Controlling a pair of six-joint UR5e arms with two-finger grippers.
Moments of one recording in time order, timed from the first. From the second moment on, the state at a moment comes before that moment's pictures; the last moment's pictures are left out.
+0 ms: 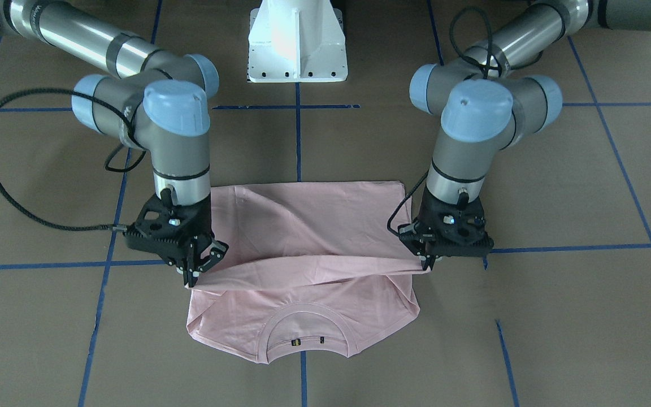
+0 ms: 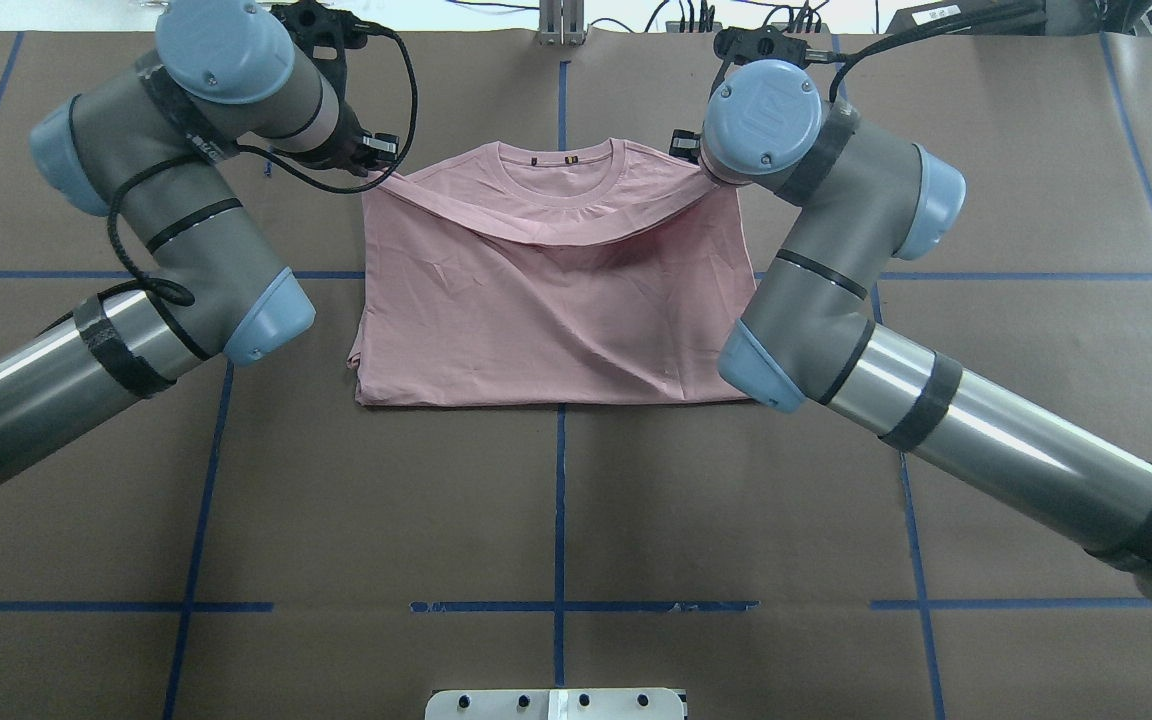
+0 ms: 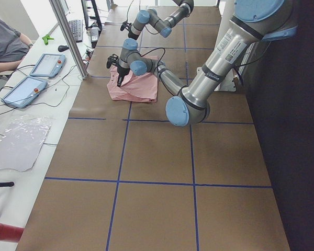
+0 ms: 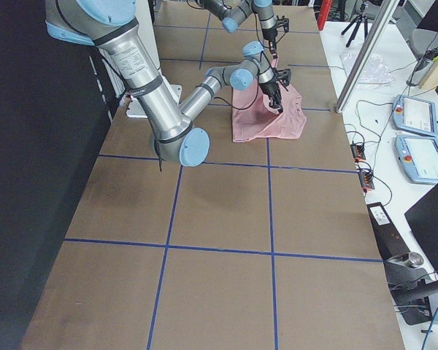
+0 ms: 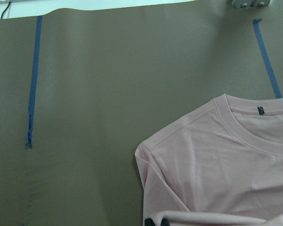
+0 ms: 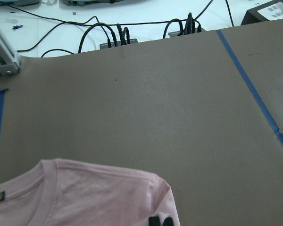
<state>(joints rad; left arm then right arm) -0.83 -2.28 -1.38 -1.89 -1.81 -0.93 0.74 -0.82 1.37 -1.34 1.53 1.28</state>
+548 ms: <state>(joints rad) -0.86 -2.32 -1.18 -2.04 -1.80 -0.83 0.80 -0.77 1.14 -1.20 1.58 1.18</state>
